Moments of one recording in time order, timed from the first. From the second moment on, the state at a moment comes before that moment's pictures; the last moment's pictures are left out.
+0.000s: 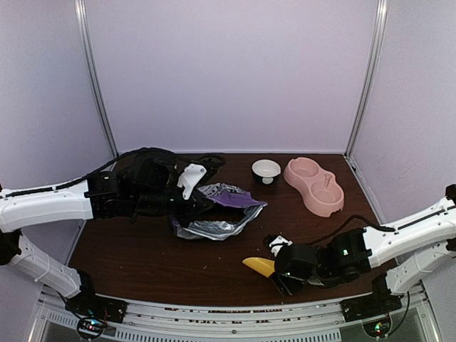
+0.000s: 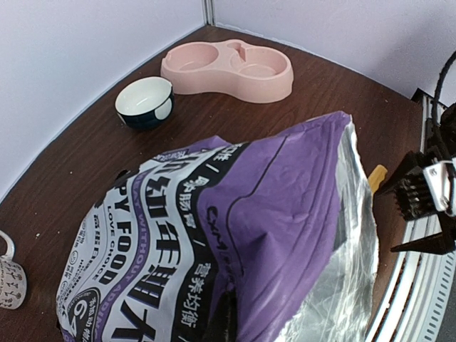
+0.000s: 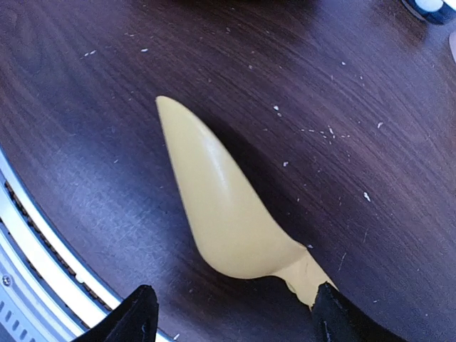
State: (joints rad) left arm -1.03 1.31 1.07 -0.33 -0.04 -0.01; right arm 1.44 1.33 0.78 -0.59 0.46 0.60
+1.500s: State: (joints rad) left arm -1.03 1.31 1.07 -0.33 -0.05 -0.01; right arm 1.32 1.22 0.52 -0.33 0.10 0.64
